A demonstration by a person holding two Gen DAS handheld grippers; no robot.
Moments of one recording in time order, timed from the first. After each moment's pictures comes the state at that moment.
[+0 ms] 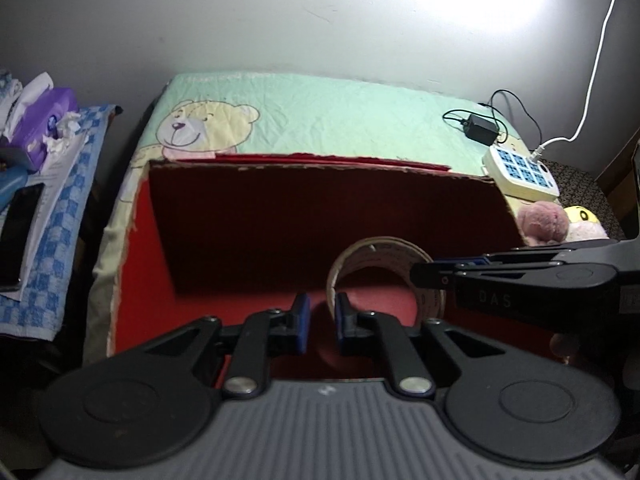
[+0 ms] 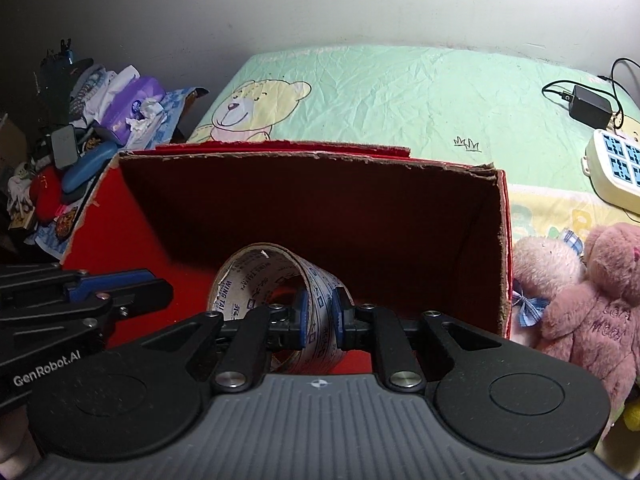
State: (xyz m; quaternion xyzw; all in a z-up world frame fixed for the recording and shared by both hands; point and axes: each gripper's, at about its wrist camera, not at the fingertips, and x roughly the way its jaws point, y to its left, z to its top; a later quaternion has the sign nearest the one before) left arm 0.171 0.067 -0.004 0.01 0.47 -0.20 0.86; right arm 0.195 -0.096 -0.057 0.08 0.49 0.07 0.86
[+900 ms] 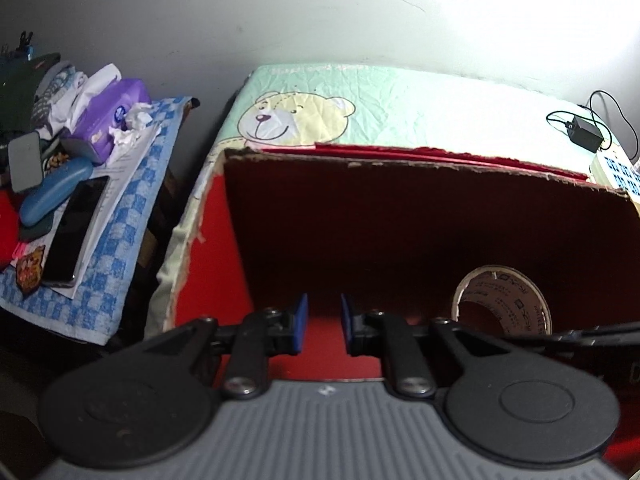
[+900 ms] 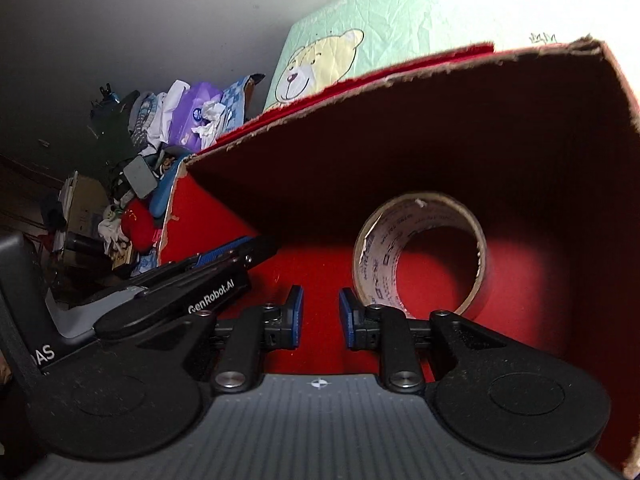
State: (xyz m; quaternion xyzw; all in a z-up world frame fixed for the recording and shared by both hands) left arm 0.207 0.073 -0.041 0.04 0.47 -0.07 0.88; right arm 0.205 -0.082 -0.078 0.27 0.54 0.16 0.78
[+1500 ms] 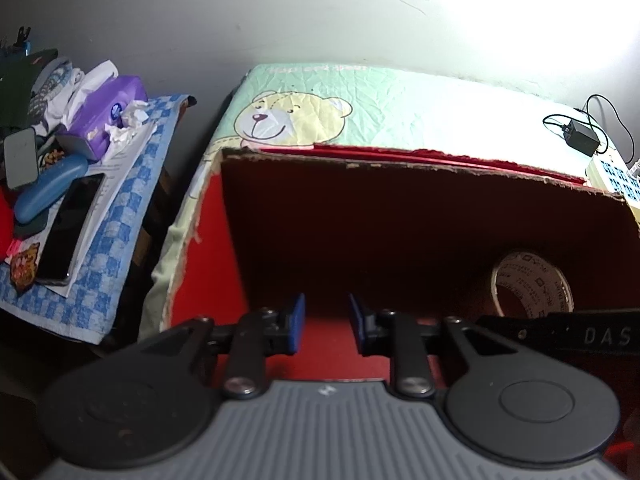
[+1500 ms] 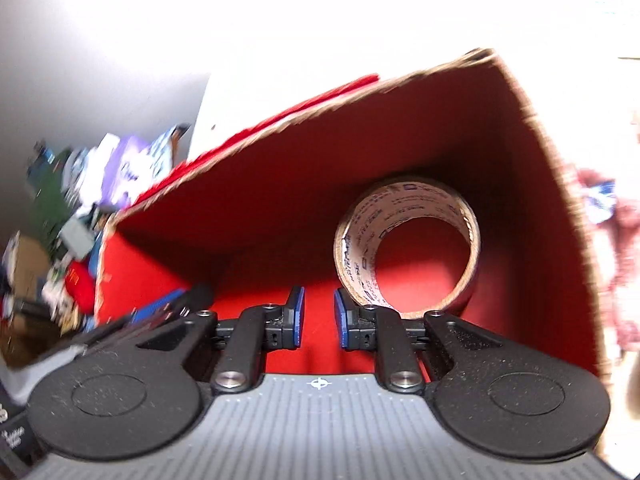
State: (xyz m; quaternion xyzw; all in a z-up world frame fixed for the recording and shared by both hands) left arm 0.208 0.073 -0.043 0.04 0.47 -0.08 0.88; right arm 0.198 -0.106 -0.084 0.29 0.49 0.01 0.82
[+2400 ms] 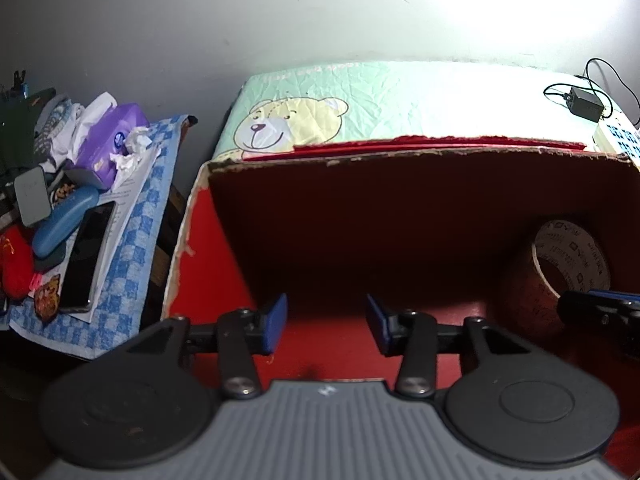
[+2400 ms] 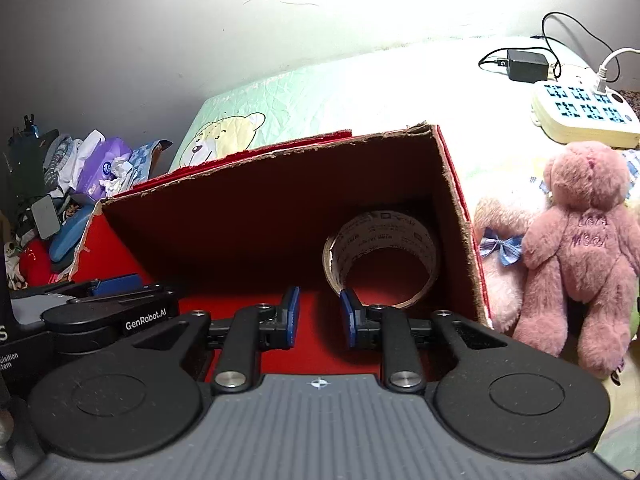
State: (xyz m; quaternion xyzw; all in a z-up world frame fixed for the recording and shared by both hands) left arm 0.204 0.059 -0.045 0.11 0.46 -0.07 0.88; right arm 0.165 -0.109 -0.053 0.16 0.44 -0.01 0.88
